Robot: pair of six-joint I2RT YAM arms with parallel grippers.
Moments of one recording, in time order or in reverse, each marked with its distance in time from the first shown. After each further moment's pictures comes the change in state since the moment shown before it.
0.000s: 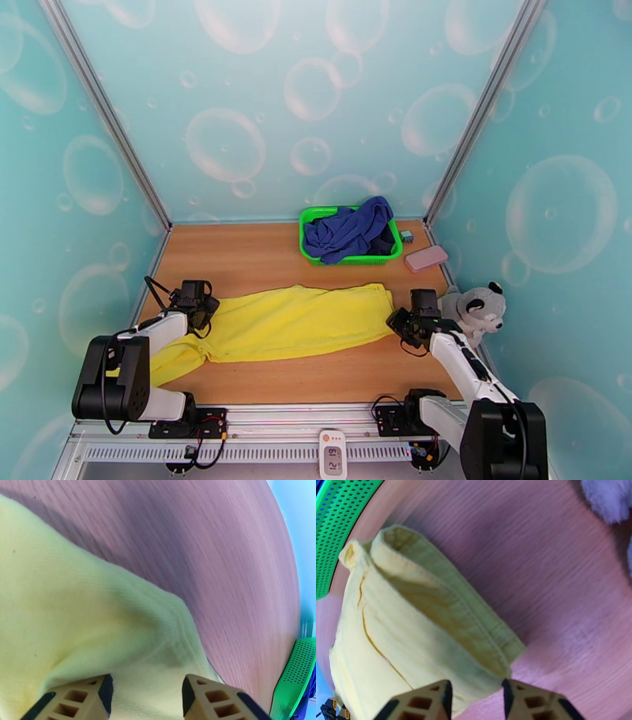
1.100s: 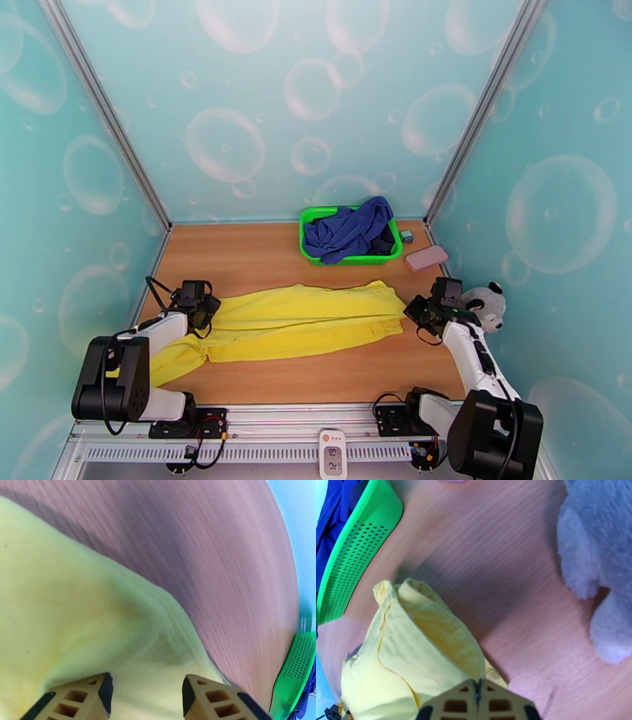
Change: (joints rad) left arm 0.000 -0.005 0.001 -0.003 0.024 0.008; right arm -0.200 -0.007 0.137 -0.047 -0.076 -0.203
